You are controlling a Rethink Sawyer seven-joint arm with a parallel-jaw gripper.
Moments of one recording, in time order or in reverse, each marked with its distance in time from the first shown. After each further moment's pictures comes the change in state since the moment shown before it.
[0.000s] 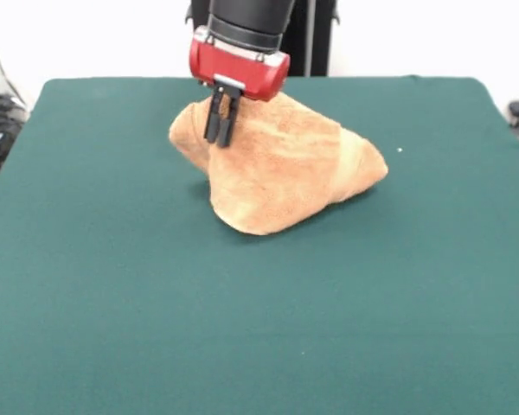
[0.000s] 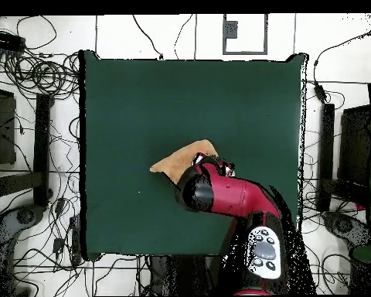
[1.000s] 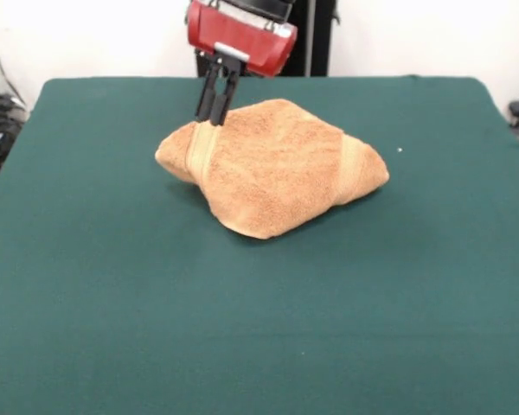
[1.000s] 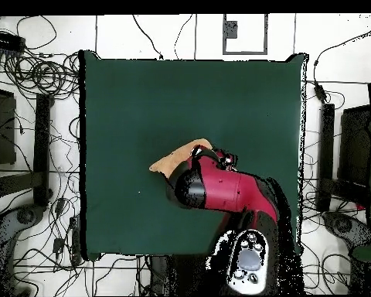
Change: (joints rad) arm 0.068 -0.038 -0.067 -0.075 -0.033 0.068 0.000
